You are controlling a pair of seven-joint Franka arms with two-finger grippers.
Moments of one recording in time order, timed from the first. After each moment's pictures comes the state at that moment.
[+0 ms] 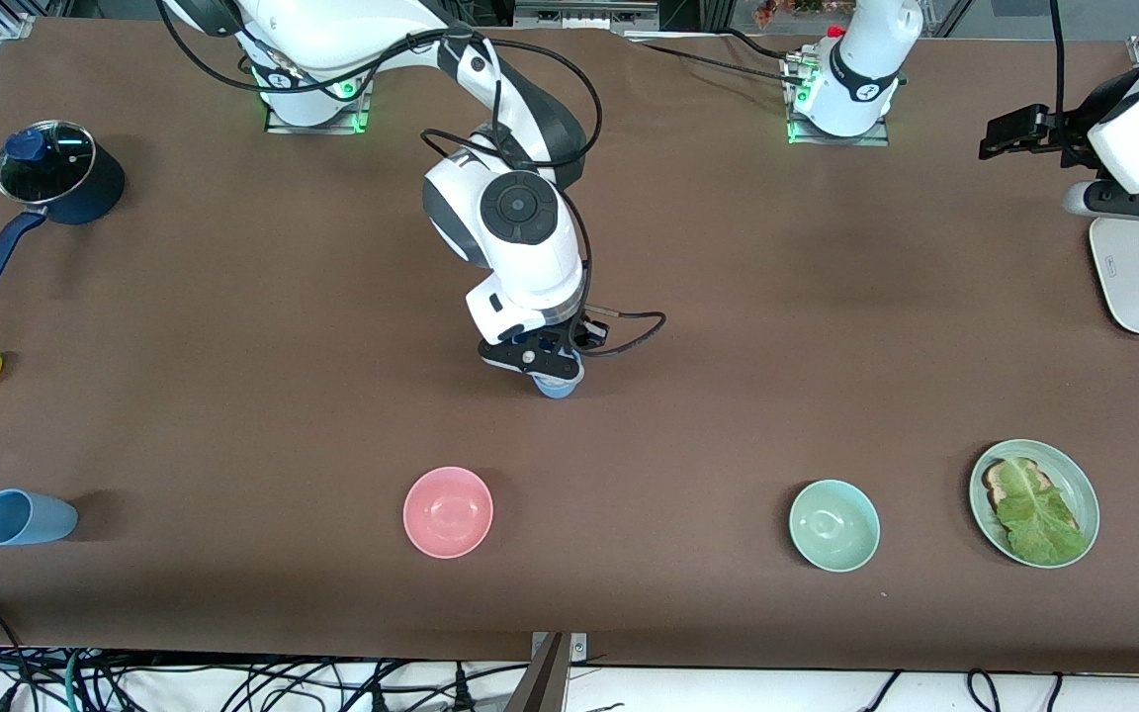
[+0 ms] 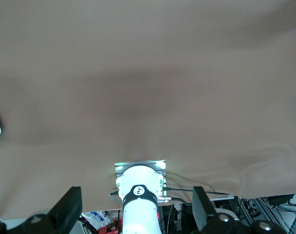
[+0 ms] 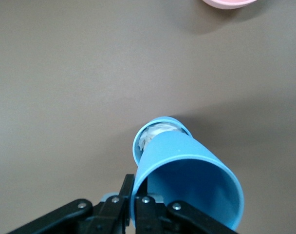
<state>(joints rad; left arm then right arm) -0.03 0.00 0.01 -1.55 -0.06 1.15 0.03 0.62 0.78 0.17 -1.11 -0.08 1.98 1.05</state>
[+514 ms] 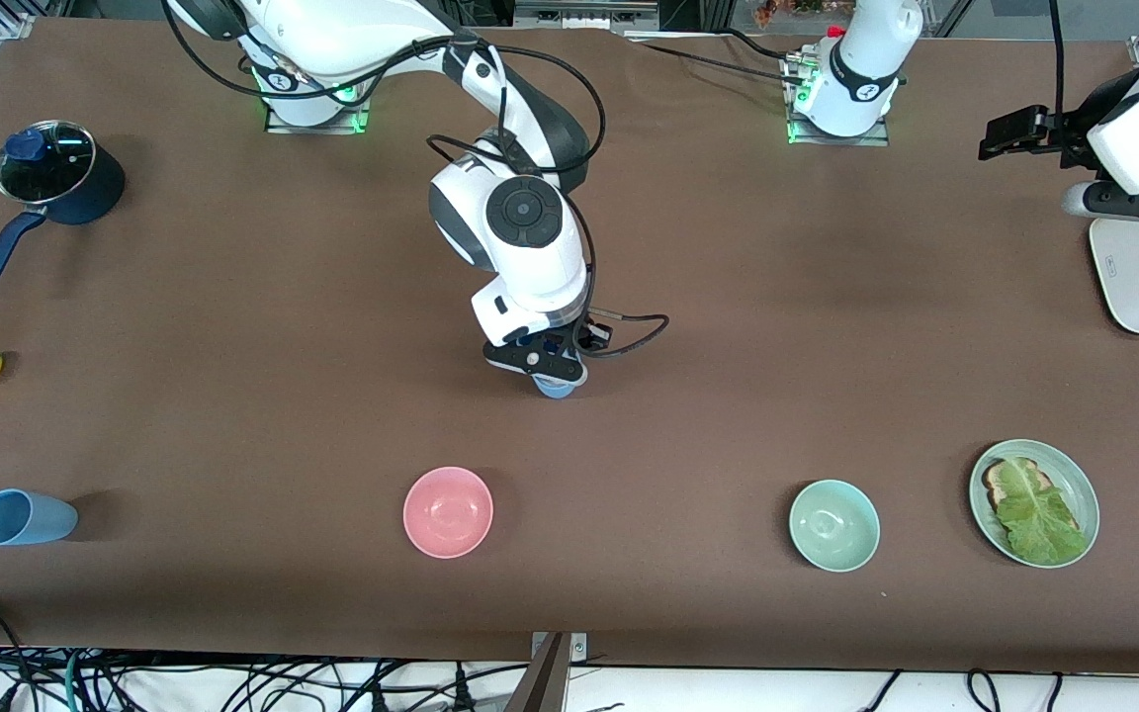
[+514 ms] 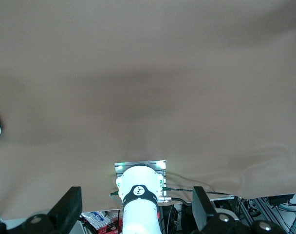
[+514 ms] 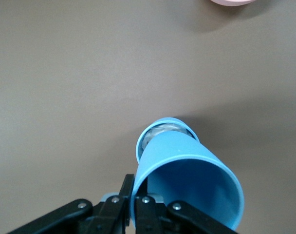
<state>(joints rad) -0.03 0.00 0.01 -1.55 -0.06 1.15 0.03 0.62 0.79 0.16 -1.11 -0.08 2.00 1.06</state>
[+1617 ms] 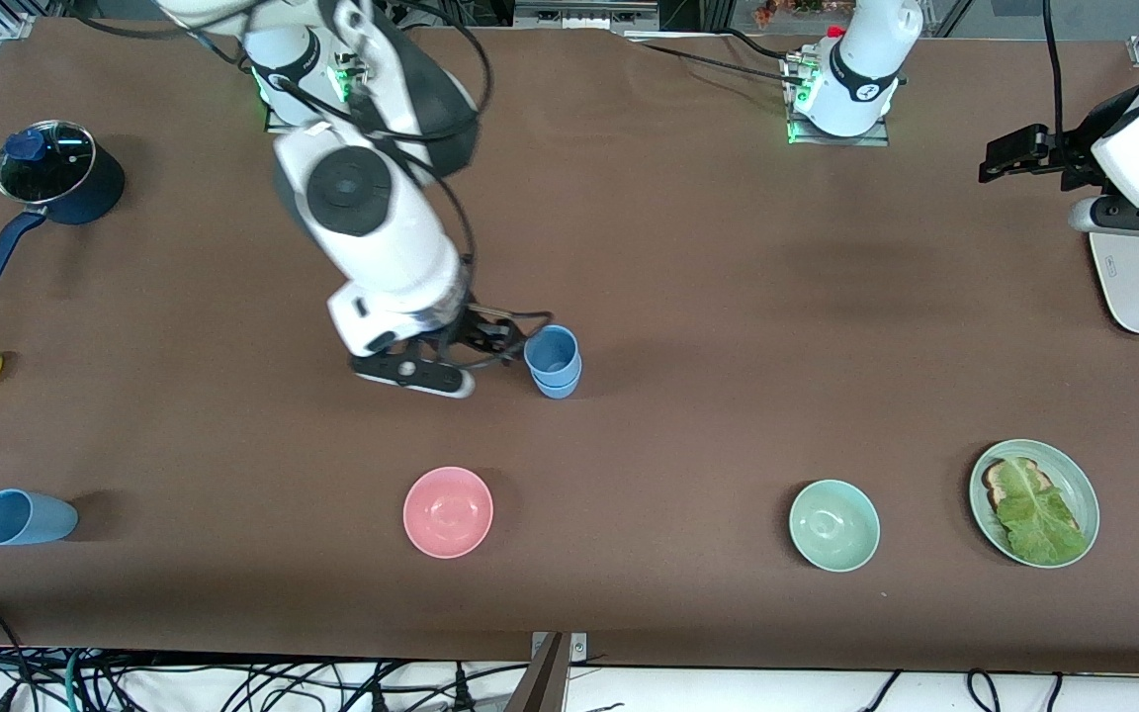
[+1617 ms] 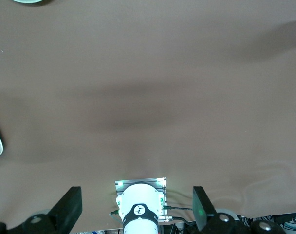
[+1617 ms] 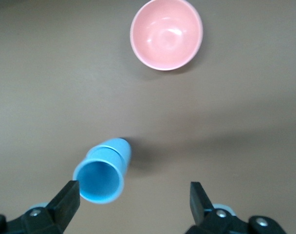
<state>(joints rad) -0.03 0.01 0.01 -1.55 -0.06 1.24 0.03 0.33 0.52 0.26 -1.24 -0.04 1.81 0.76</state>
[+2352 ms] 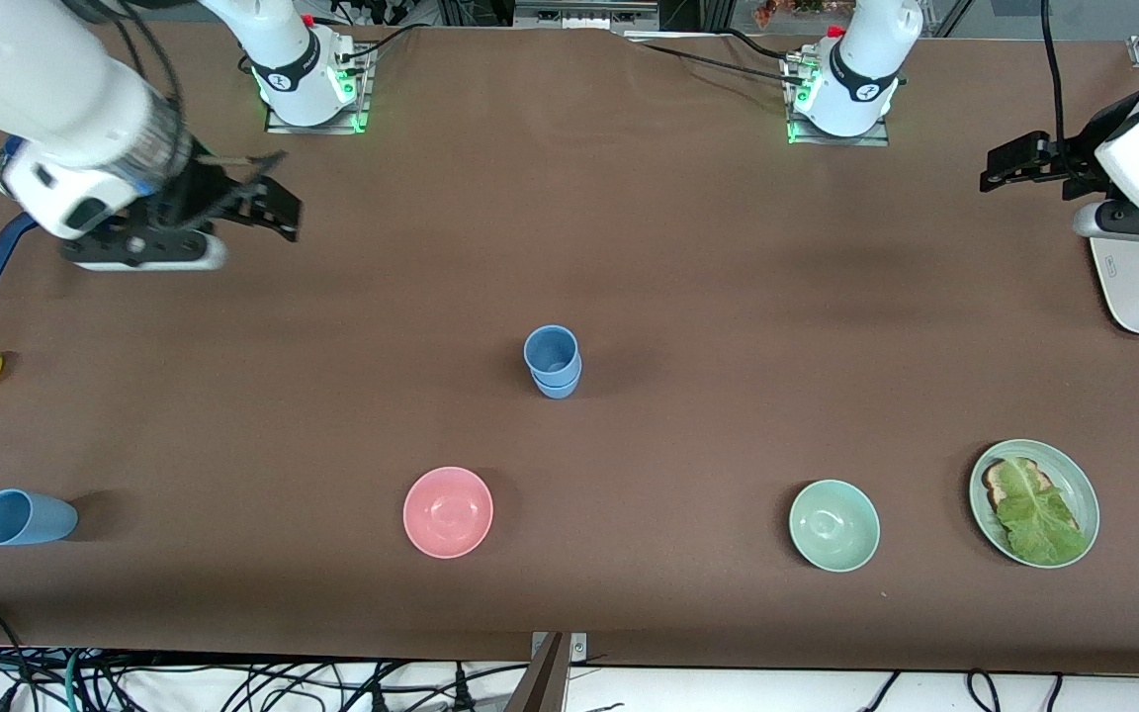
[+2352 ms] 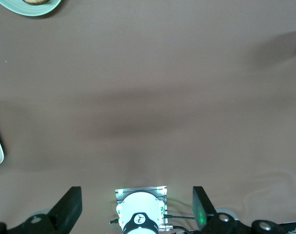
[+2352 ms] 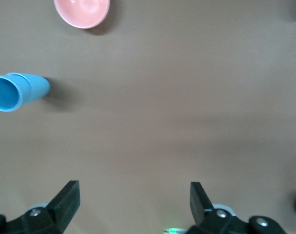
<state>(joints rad) -0.03 0.01 0.01 -1.55 -0.06 1.28 0.03 0.14 0.07 0.13 -1.51 0.03 1.49 0.25</state>
